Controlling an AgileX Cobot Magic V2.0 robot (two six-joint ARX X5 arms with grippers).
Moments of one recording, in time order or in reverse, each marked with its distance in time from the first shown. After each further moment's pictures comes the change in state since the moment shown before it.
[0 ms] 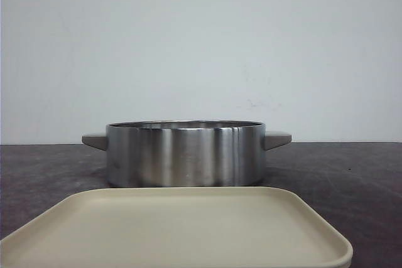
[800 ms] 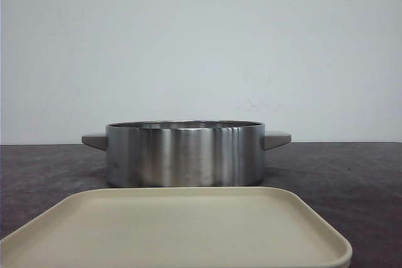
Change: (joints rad) left arm 0.000 -0.026 0.000 -0.001 0.000 0.000; right arm -0.401 -0.365 -0.269 -0.077 -0.109 -0.067
